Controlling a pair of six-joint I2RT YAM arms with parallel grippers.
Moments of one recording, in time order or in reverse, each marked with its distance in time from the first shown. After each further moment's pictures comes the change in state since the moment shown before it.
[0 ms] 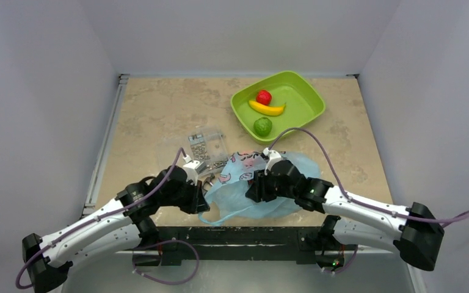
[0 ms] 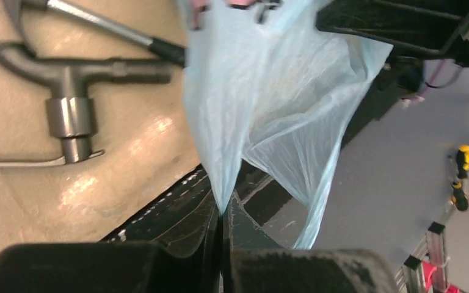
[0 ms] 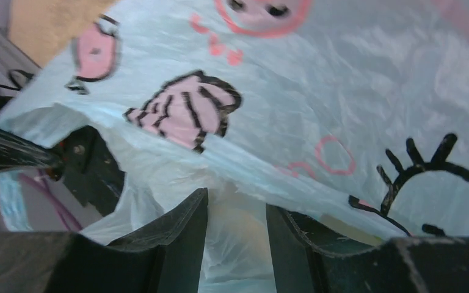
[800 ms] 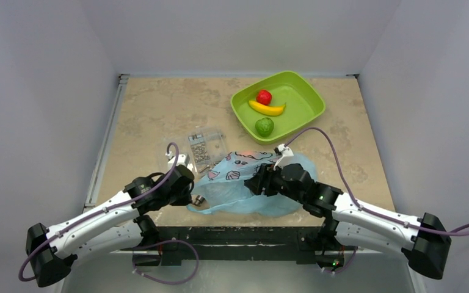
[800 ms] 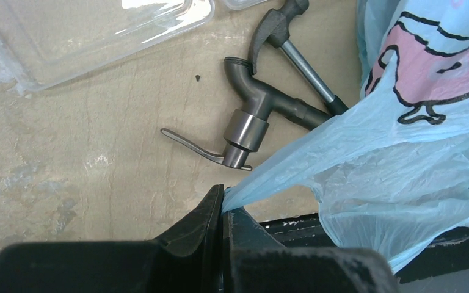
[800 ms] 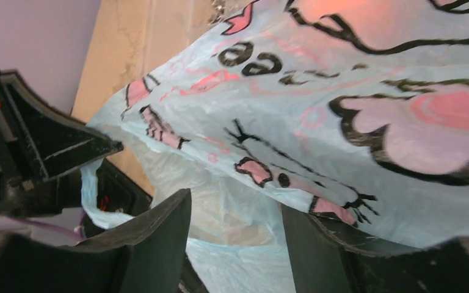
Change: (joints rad) left arm 0.000 0.121 0.041 -0.220 -0.494 -0.227; right arm 0.015 -0.114 -0.113 0.169 0.163 0.114
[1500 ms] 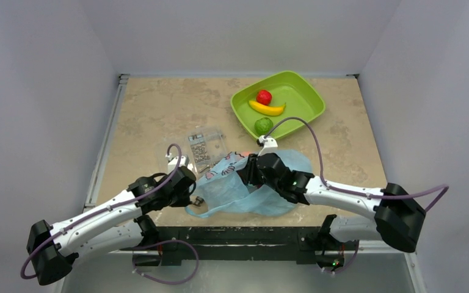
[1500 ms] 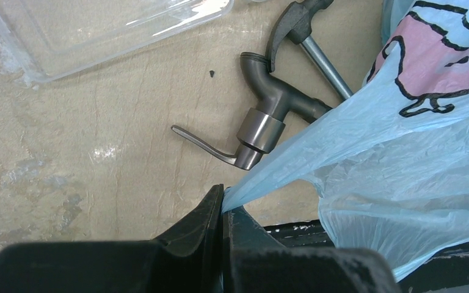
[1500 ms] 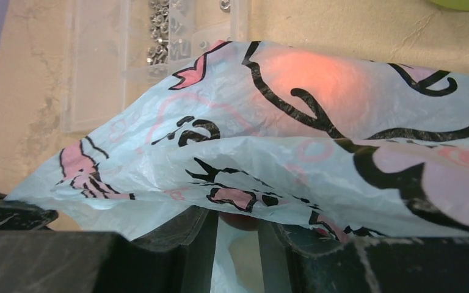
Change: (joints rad) left arm 0.000 0.037 -0.016 -0.009 -0.022 -0.029; right arm 0.002 0.340 0.143 0.082 0.166 -0.063
